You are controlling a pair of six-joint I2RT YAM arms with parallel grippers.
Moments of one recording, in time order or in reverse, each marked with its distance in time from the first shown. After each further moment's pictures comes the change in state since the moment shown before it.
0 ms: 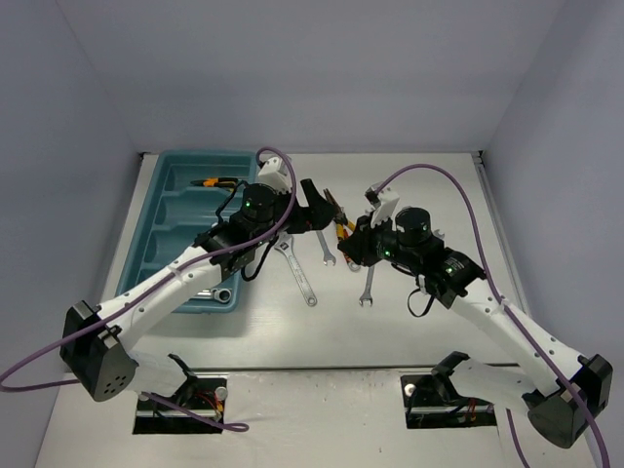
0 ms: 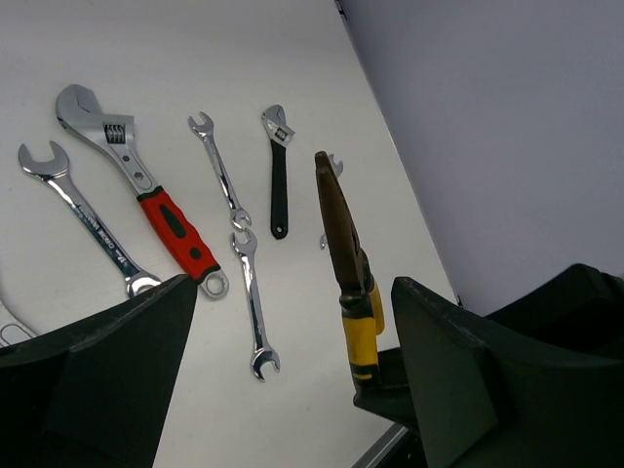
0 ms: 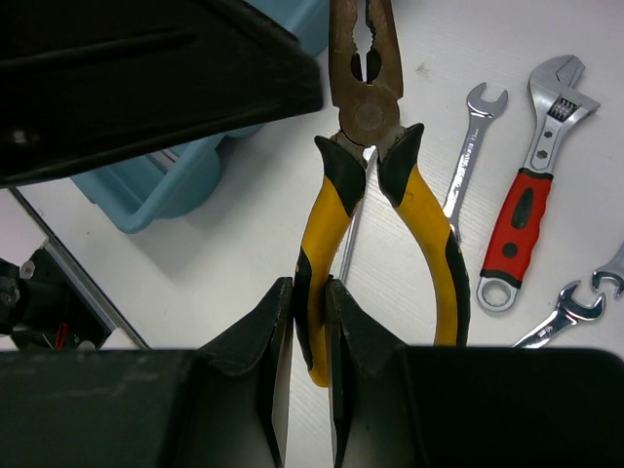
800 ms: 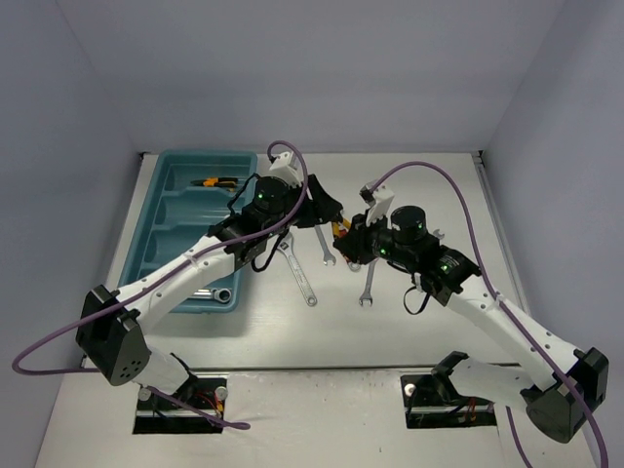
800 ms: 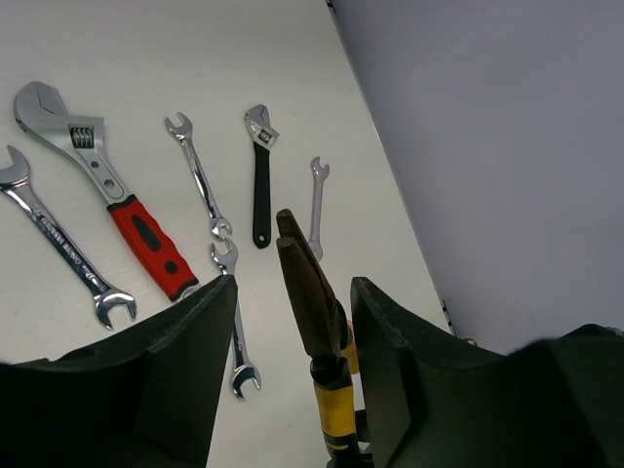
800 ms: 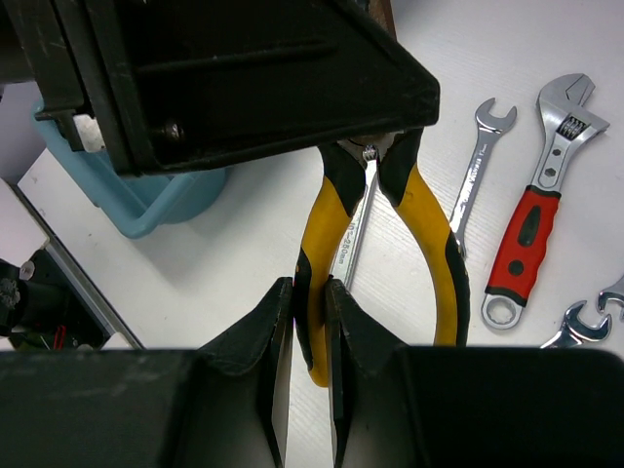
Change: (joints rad) left arm 0.000 0.115 0.075 0.032 0.036 -0.041; right arm 0.022 0.031 0.013 0.036 0.000 -0.015
